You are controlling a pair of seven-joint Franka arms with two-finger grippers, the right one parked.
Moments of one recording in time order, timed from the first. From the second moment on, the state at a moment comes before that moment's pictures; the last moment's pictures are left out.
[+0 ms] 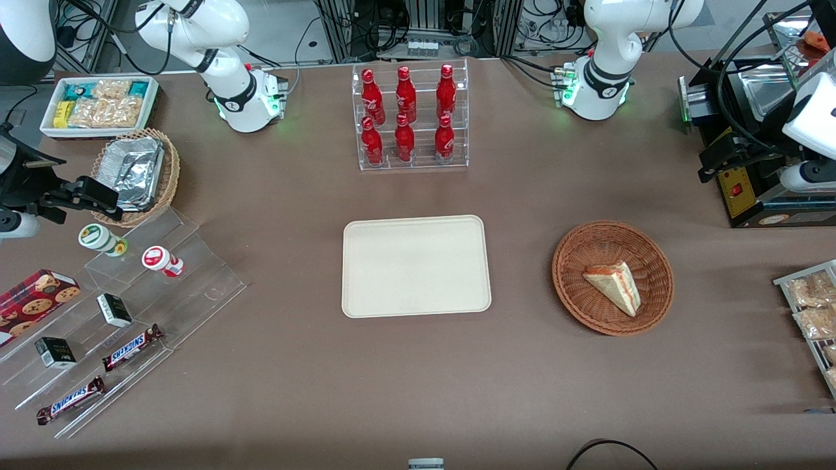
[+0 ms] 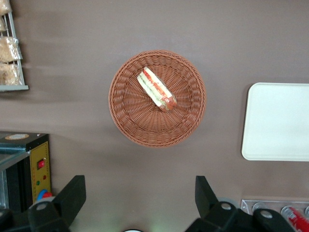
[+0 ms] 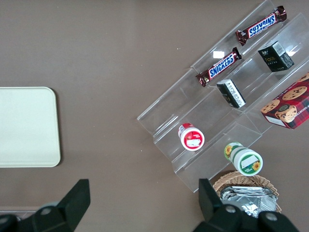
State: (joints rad) arm -0.03 -0.04 -0.03 -1.56 -0.01 1.50 -0.12
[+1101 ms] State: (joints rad) arm -0.06 0.02 -0.03 -2.00 0.04 2.05 -0.46
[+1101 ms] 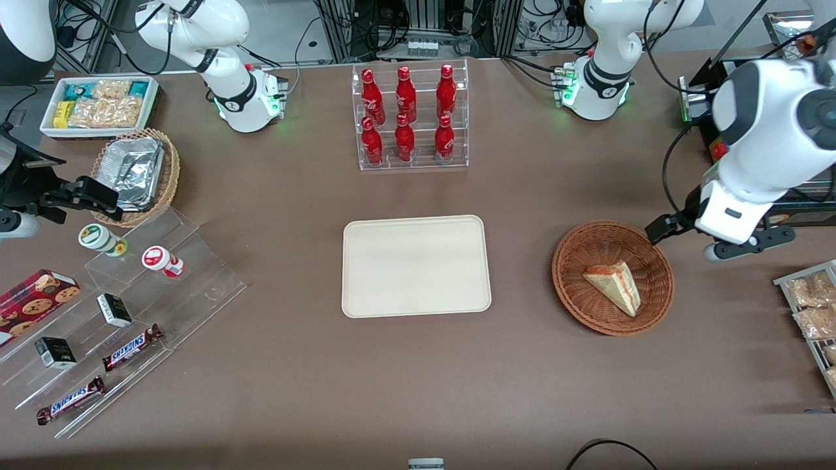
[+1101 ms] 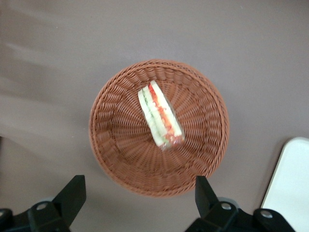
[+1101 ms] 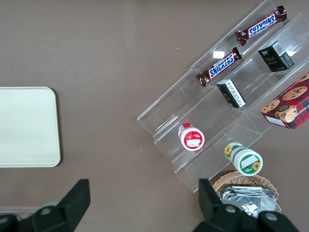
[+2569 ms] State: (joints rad) arm -0.10 0.29 -0.03 -2.20 0.04 2.52 -0.84
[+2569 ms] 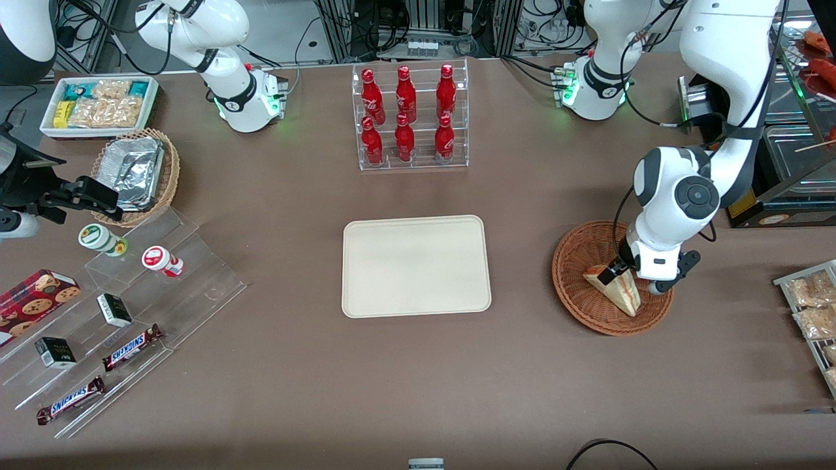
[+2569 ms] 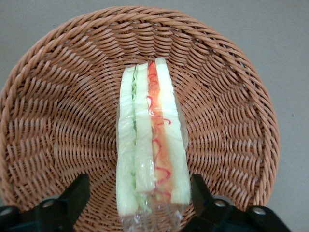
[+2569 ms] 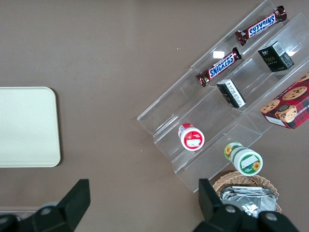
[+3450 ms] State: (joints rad) arm -0.19 0.27 -0.03 -1.89 0.11 2.12 -0.86
